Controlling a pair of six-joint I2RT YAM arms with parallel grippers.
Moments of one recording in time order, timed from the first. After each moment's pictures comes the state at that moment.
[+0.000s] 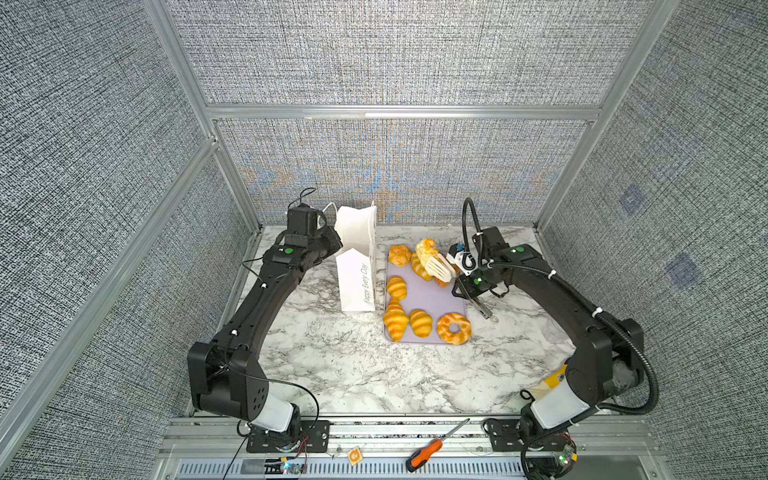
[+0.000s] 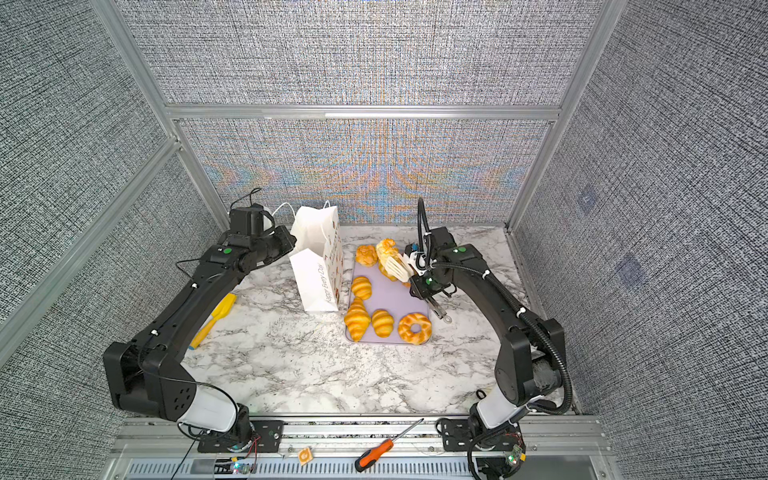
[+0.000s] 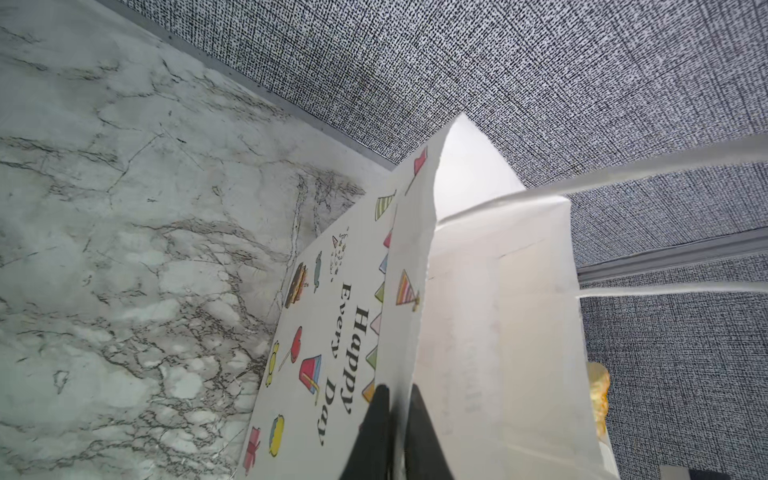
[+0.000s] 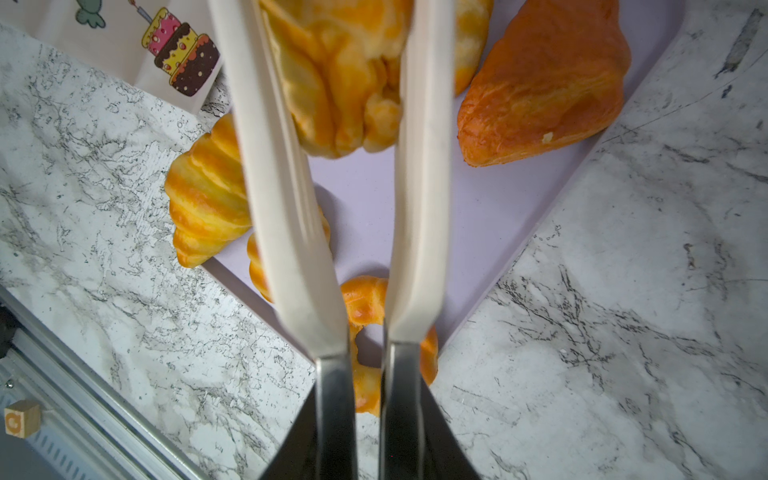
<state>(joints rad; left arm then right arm) -0.24 1.51 1.39 -0.49 0.16 -0.66 0.33 1.60 1.40 -0.98 -0.24 -0.18</state>
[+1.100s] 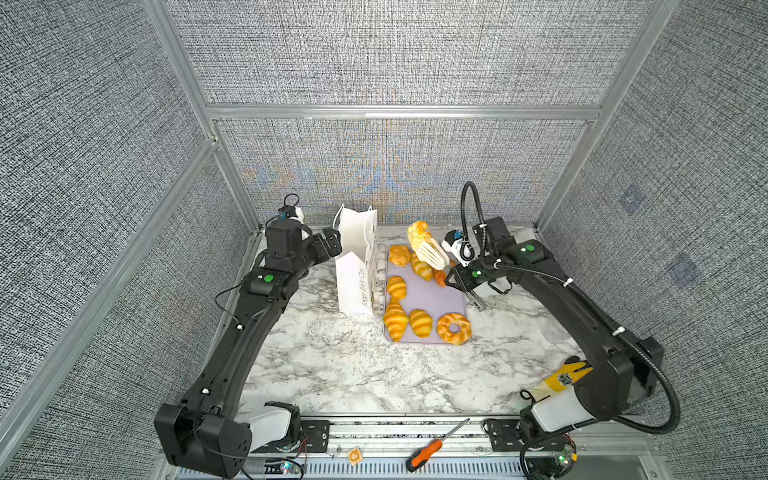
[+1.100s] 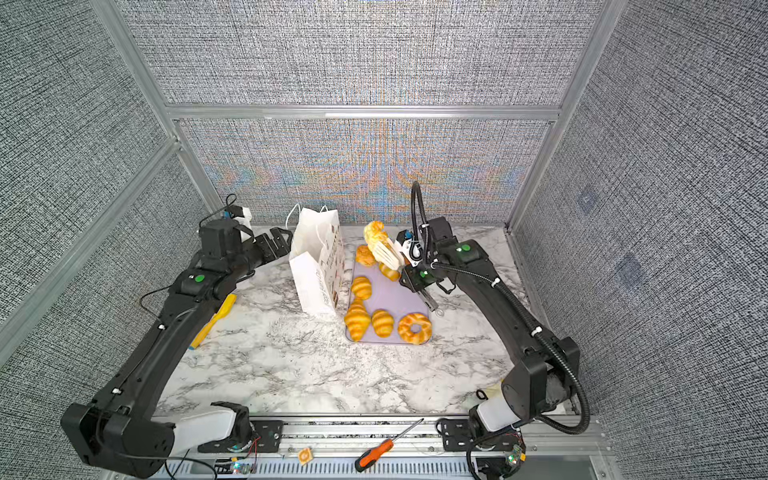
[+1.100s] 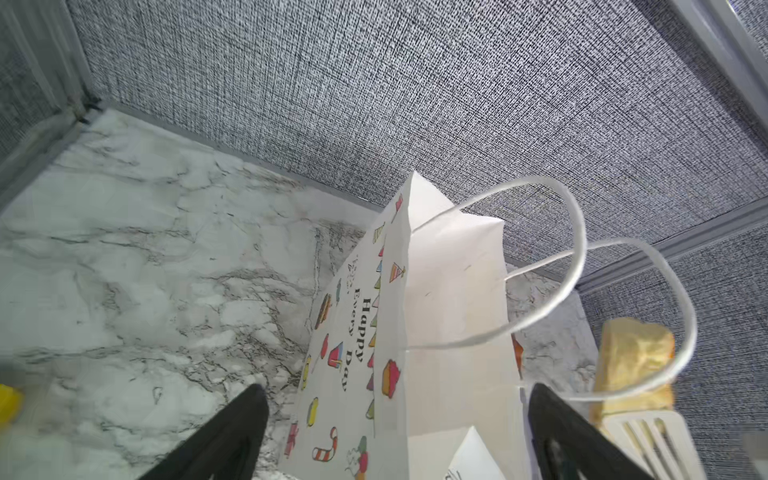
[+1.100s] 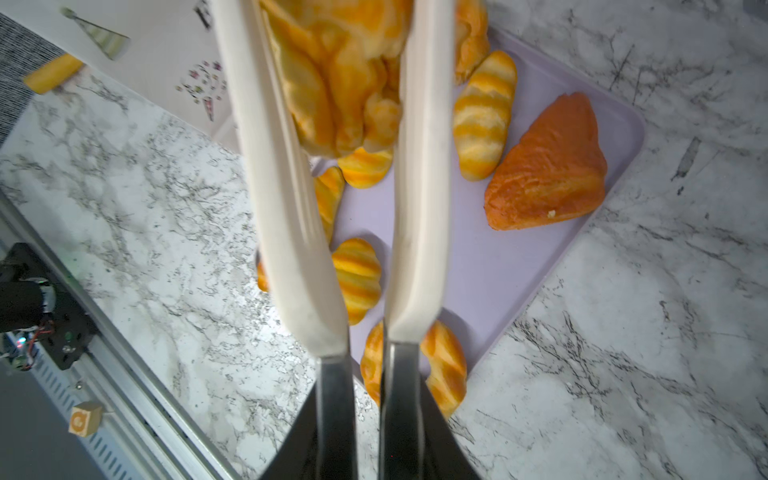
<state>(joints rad) -0.25 1.22 1.24 -0.46 0.05 -0.51 0.41 1.51 1.52 -1.00 -0.28 -0.11</state>
